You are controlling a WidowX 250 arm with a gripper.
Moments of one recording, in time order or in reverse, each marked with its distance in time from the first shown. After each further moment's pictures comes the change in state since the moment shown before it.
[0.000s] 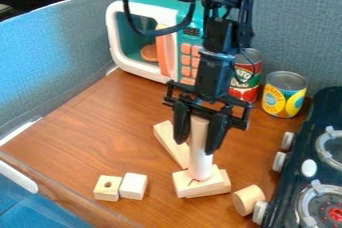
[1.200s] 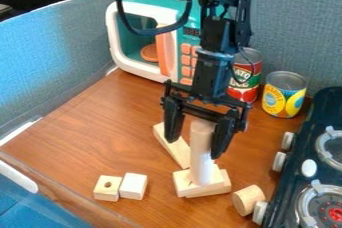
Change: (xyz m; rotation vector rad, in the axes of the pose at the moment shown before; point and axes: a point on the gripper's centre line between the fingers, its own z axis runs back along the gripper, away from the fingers) arm -0.007 0.000 0.001 -0.008 0.000 -0.007
